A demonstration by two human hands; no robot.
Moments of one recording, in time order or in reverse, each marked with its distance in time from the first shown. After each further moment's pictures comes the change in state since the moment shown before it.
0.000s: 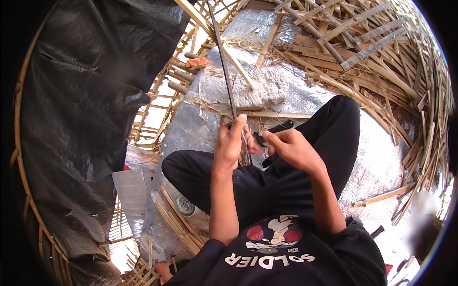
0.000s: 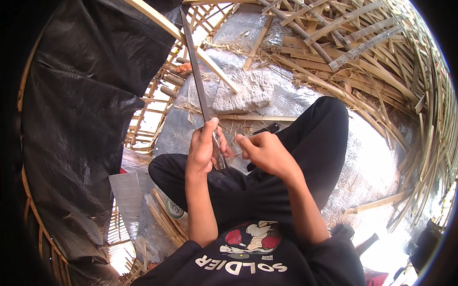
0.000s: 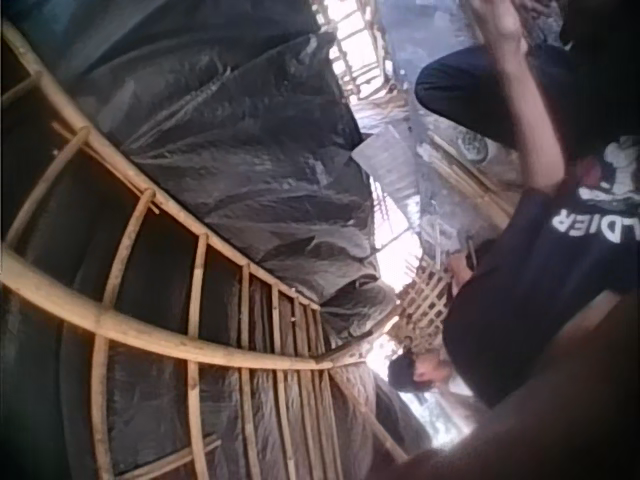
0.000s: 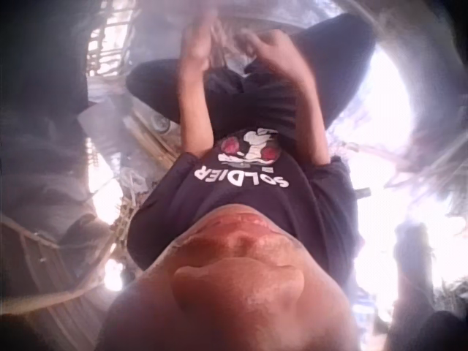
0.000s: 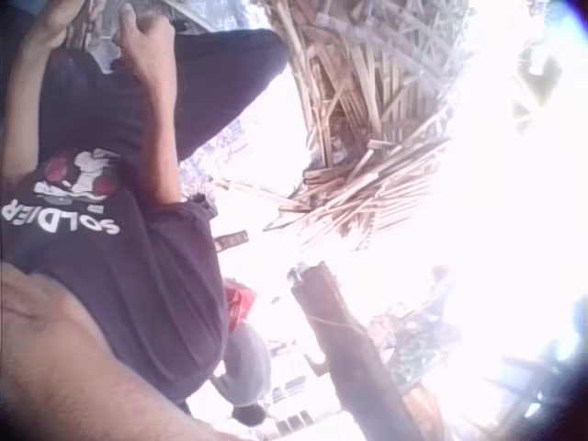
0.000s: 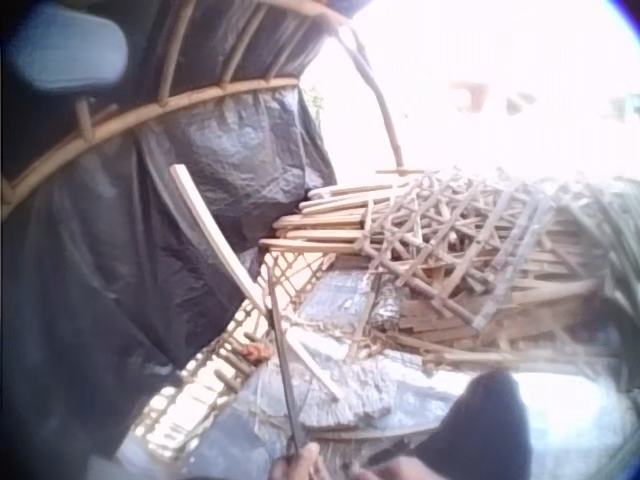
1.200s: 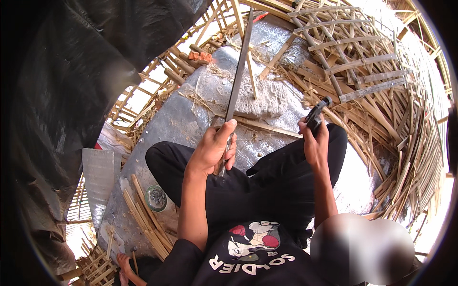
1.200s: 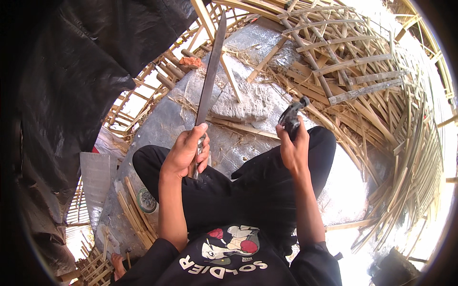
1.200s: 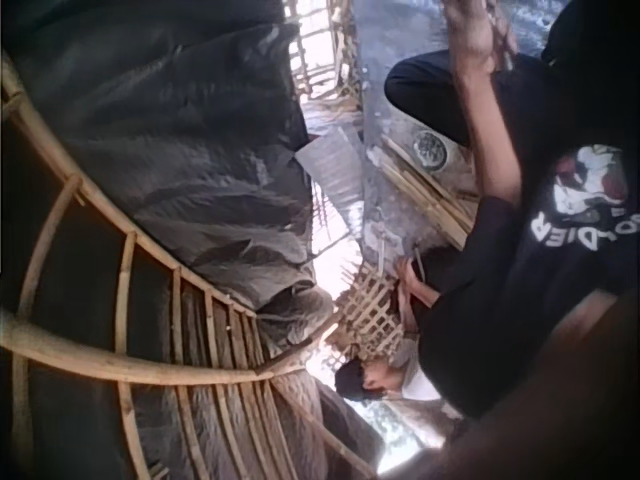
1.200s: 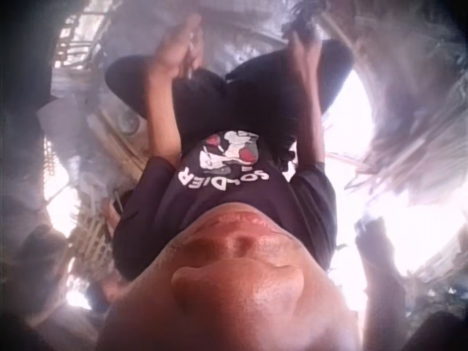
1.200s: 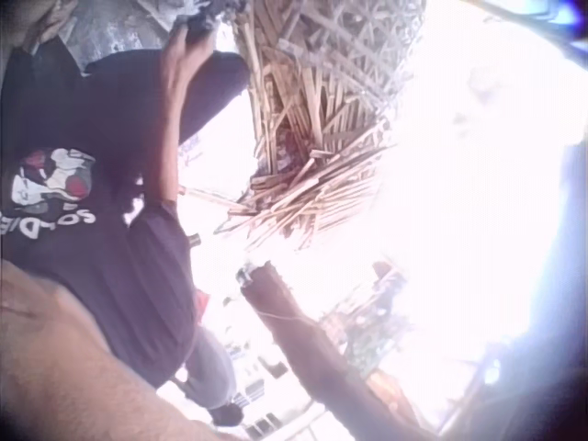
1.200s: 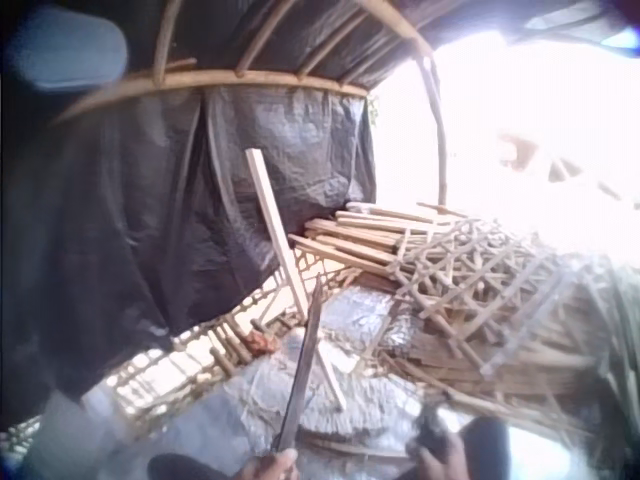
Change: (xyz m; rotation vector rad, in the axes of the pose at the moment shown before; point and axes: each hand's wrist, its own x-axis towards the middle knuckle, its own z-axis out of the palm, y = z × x) left_hand -0.017 0.029 -0.037 -0.019 -0.081 -0.145; right_hand 0.032 0.033 -0.041 0.032 0.684 -0.487
